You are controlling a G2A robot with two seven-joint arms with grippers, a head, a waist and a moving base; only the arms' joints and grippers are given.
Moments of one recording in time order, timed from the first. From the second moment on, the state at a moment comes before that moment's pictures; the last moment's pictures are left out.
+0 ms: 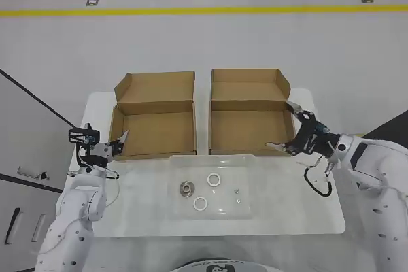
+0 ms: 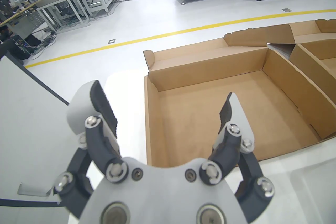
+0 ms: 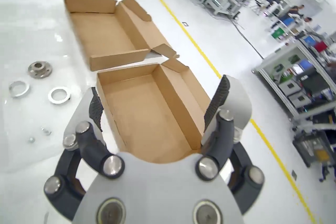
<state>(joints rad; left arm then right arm) 1.73 -1.15 -1.60 -1.80 1.33 0.00 0.00 -1.50 -1.07 1.68 -2.01 -1.34 -1.01 0.20</state>
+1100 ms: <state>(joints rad) 1.73 -1.15 -1.60 -1.80 1.33 0.00 0.00 -0.90 -0.69 0.87 -2.06 -1.07 -1.01 0.50</state>
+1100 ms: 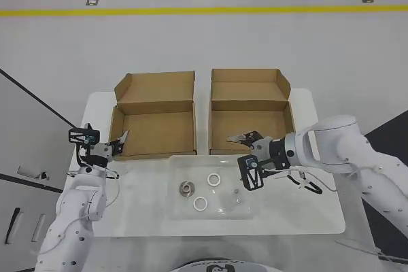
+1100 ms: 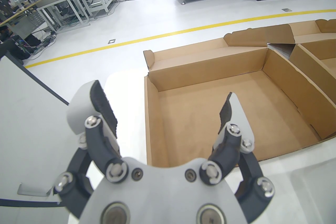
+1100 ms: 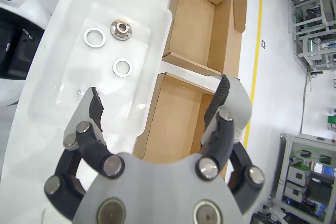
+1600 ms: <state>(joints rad) 1.73 -1.15 -1.60 -1.80 1.33 0.00 0.00 -0.47 -0.62 0.36 -2.02 -1.09 -1.01 0.39</state>
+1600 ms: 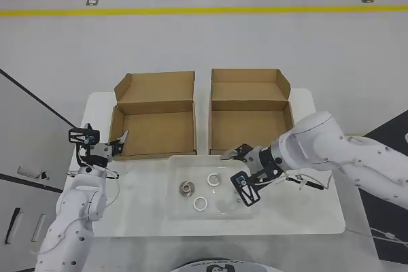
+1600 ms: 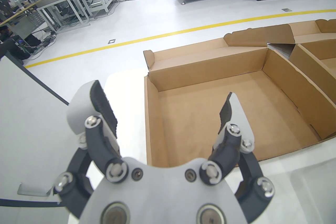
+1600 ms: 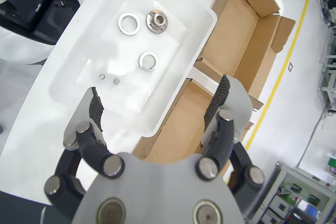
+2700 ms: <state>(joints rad) 1.73 -1.15 -1.60 -1.80 1.33 0.00 0.00 -0.41 -0.81 0.17 -1.82 -0.76 -1.01 0.81</state>
